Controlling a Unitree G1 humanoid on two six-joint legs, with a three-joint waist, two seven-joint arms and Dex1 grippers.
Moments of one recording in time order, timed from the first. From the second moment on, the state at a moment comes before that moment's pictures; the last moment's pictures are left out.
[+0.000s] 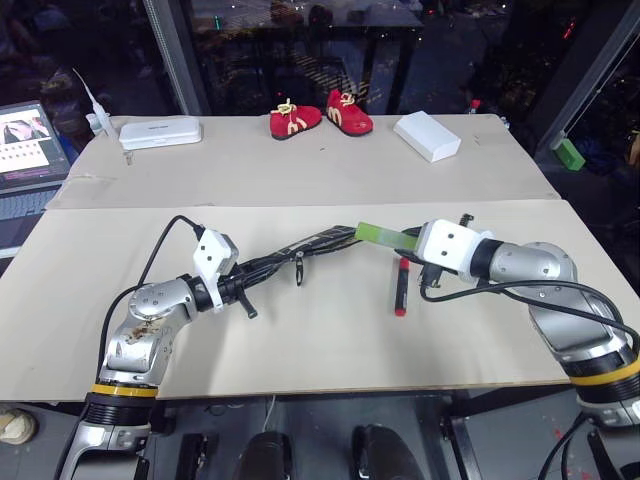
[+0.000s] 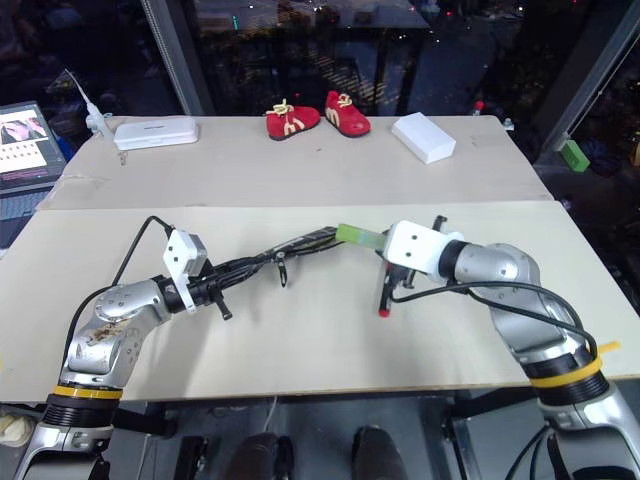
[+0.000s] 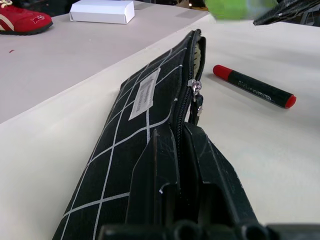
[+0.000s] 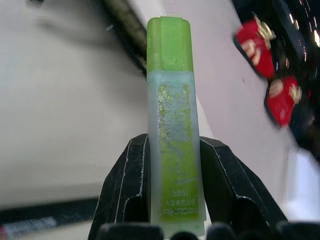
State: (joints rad) left arm -0.31 0.52 0.03 -0.04 -0.38 0.29 -0.88; right arm -0.54 -0.82 0.26 -0.14 -0.13 0.09 0.79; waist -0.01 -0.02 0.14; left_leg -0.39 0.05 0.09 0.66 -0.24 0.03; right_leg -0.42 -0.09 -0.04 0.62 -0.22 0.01
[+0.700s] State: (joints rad) left arm -0.30 0.53 0.02 -0.05 -0.38 0.29 -0.89; right arm -0.61 -0.74 0.29 0.03 -0.26 -0.03 0.82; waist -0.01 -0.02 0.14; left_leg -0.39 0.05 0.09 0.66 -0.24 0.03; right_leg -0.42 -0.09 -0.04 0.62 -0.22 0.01
